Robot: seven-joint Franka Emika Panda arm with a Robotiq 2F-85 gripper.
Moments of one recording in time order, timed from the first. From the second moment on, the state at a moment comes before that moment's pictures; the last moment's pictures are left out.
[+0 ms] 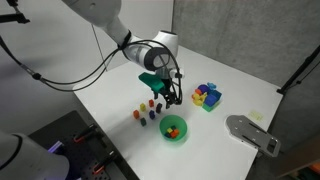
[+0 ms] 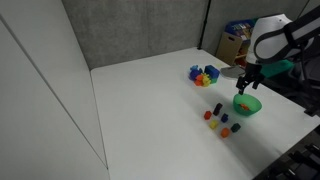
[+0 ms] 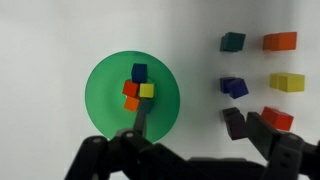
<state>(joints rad) -0.01 0.37 -0.14 -2.16 -0.08 2.36 0.05</state>
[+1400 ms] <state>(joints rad) 0.00 -0.20 -0.01 -2.22 -0.04 1.99 0.14</state>
